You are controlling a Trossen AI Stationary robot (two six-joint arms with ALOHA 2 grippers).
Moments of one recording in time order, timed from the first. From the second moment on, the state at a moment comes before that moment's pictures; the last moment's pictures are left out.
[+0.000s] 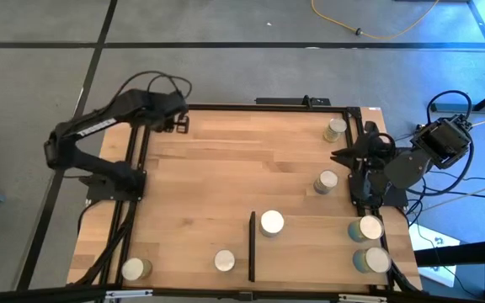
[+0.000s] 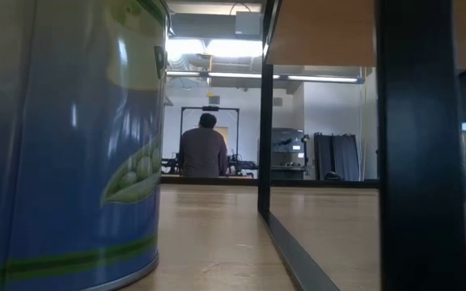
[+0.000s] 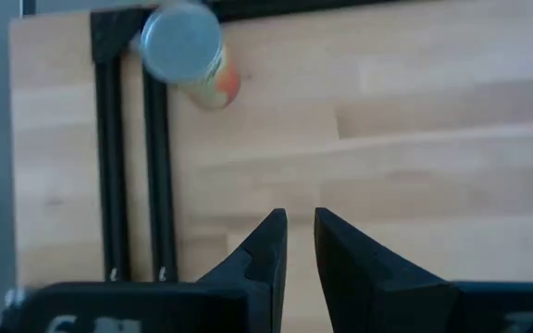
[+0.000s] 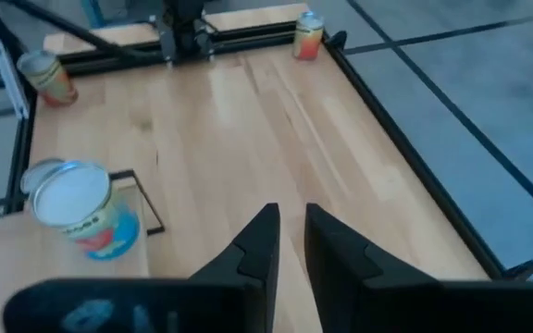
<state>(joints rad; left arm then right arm) 0.49 1.26 1.35 -1.42 -0.37 -1.00 0.63 1.16 1.73 -1.46 0.74 0.68</state>
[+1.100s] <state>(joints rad) 0.98 1.60 1.21 -1.02 -0.36 -0.51 0.43 1.21 1.73 -1.50 0.81 0.62</state>
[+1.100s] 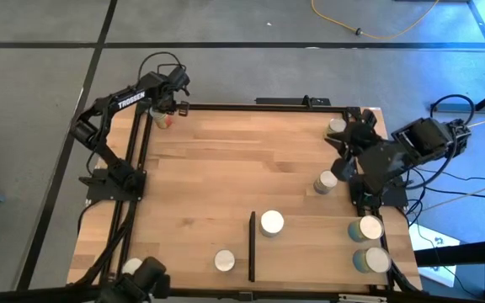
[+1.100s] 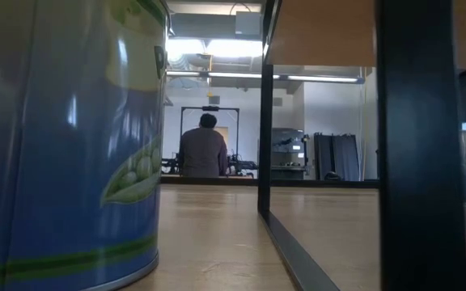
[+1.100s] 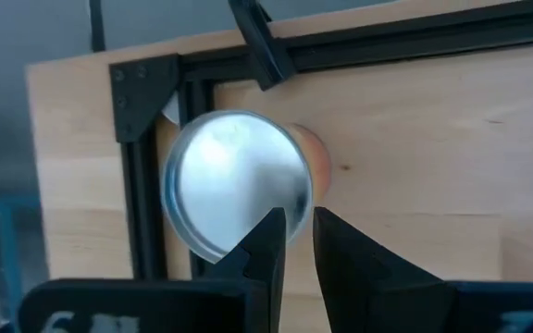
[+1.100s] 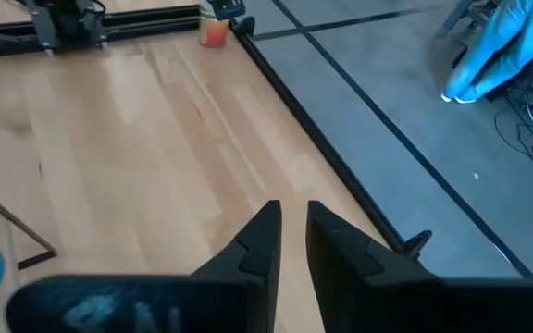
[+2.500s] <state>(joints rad) 1.02 1.60 1.21 -0.97 -0.32 -0.45 0.41 1.21 1.73 -1.50 0.81 0.62</state>
